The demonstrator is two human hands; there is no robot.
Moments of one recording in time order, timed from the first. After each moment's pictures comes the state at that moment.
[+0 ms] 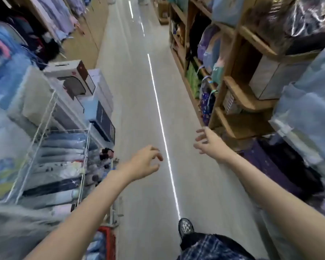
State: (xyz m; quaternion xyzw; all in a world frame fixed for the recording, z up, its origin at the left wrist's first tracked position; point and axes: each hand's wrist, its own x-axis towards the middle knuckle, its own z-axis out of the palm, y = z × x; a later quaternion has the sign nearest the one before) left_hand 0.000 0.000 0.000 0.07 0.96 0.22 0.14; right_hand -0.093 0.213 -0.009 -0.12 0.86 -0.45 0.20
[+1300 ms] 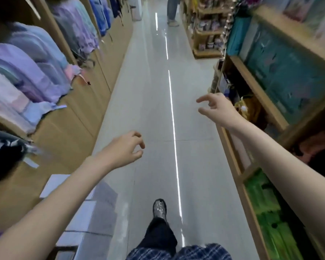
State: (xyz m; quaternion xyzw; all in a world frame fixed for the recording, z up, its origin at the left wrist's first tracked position) left_hand -1.148 -0.668 0.053 -0.01 0.99 0.12 0.06; right_hand -1.305 -0.440 0.087 -0.24 0.89 -0.37 0.05
